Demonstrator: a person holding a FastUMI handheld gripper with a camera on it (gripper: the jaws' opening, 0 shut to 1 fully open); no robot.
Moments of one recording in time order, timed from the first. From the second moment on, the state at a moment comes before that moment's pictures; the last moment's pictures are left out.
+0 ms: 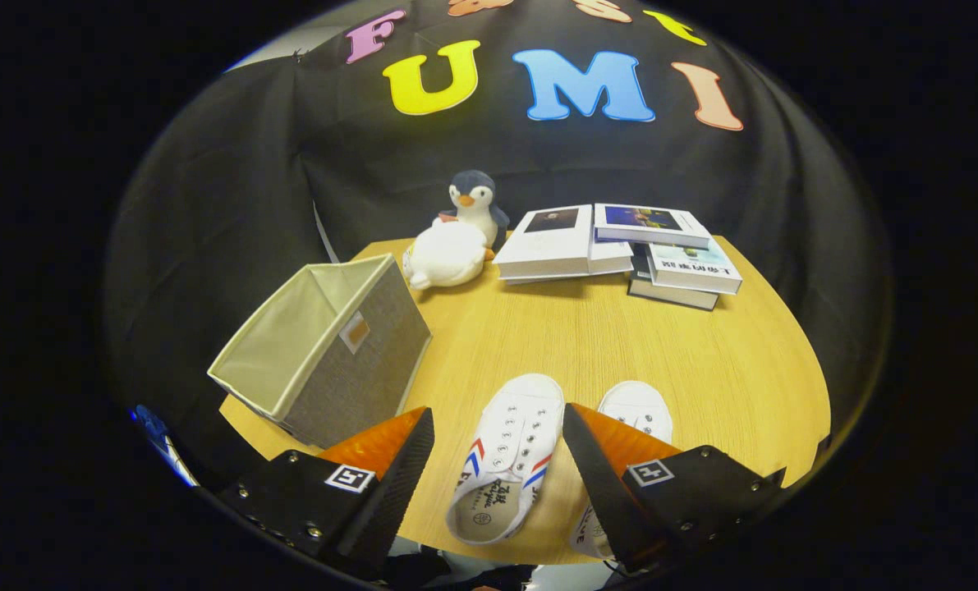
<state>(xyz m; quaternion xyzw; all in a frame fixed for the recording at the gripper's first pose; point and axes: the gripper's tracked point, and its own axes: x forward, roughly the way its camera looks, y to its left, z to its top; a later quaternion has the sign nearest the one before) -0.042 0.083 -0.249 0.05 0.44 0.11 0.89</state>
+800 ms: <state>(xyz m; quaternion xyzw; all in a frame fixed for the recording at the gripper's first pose) -0.068 0.064 -0.333 0.04 0.53 0.10 0.84</state>
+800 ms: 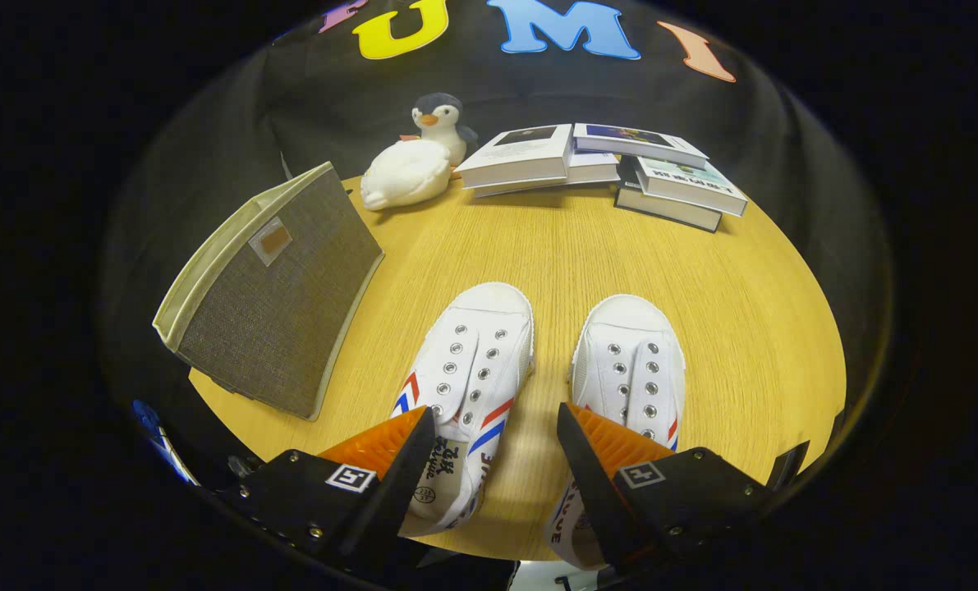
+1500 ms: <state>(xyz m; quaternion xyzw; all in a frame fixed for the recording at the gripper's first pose) -0.081 0.074 -0.350 0.11 0.58 0.08 0.80</state>
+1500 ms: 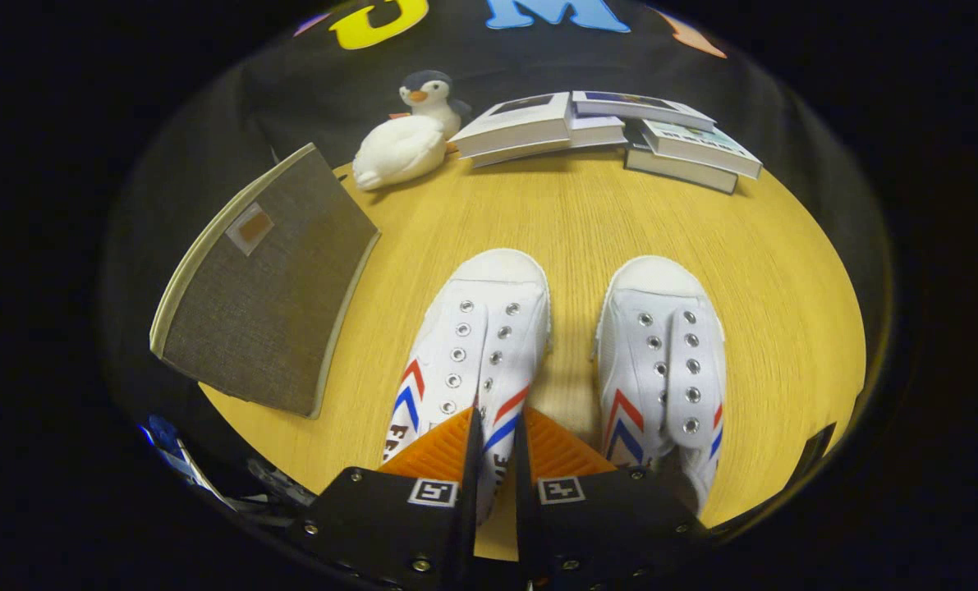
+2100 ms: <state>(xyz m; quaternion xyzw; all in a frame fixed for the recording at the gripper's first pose) -0.077 0.079 -0.335 0.17 0.58 0.07 0.80</state>
